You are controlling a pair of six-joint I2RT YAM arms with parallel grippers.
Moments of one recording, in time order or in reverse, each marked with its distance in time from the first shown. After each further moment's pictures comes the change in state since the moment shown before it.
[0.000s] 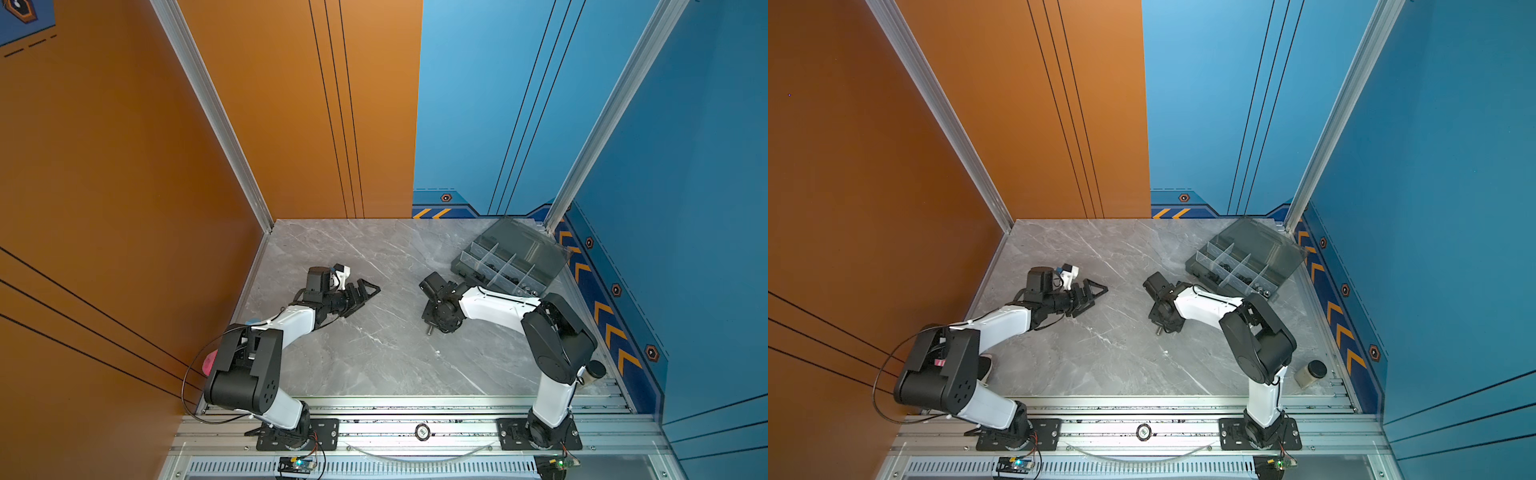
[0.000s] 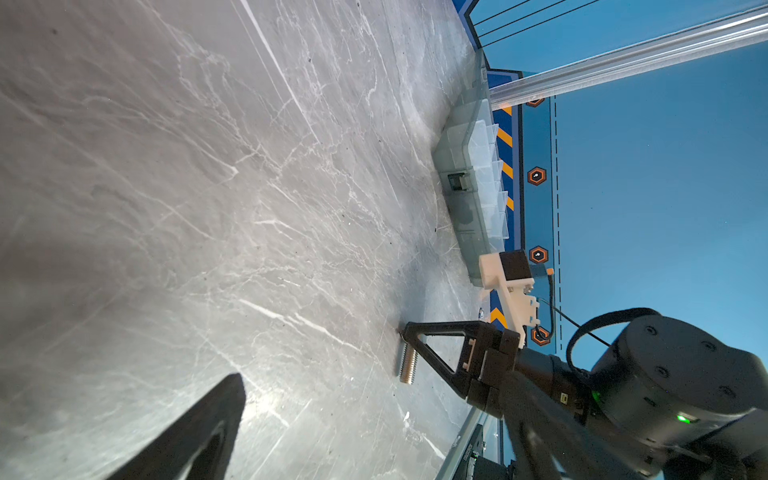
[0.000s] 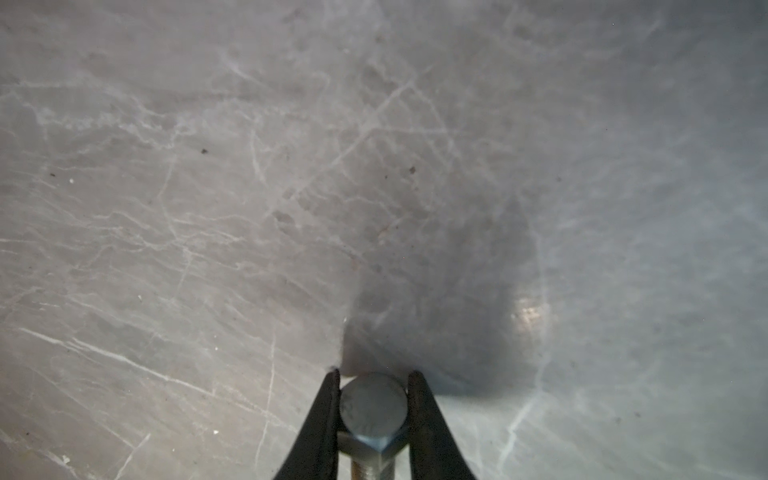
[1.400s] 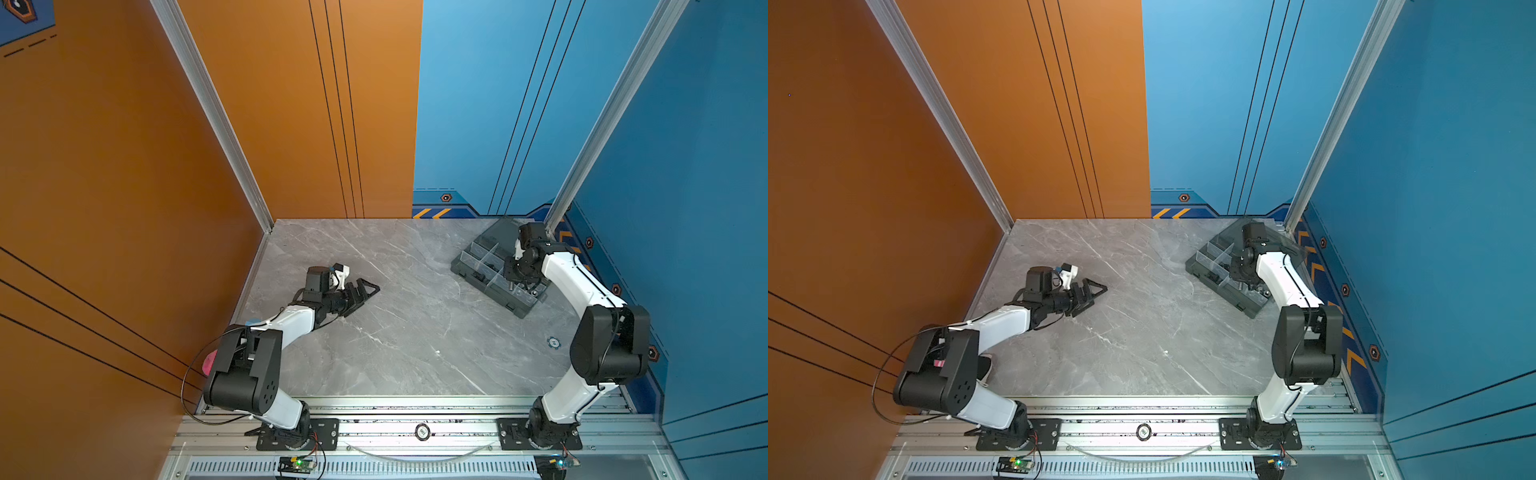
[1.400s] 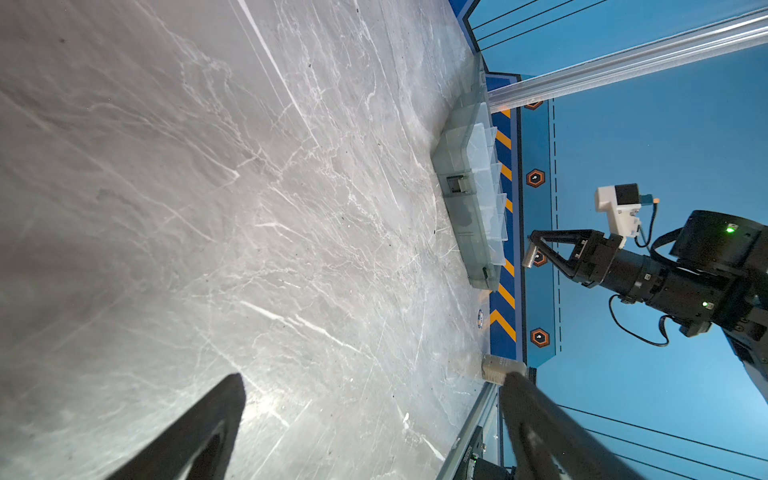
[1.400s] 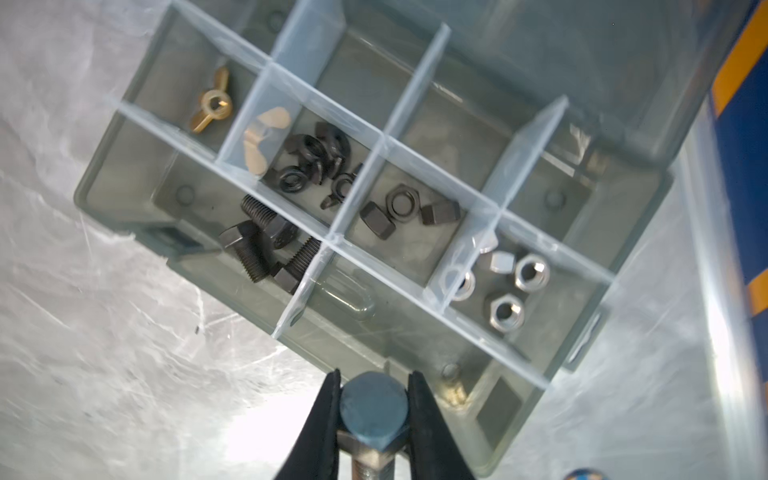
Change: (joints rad) left arm 0.005 -0.005 0.000 0.000 0.000 0.000; right arm -0.659 -0.135 0.236 -0.231 0.024 -0.931
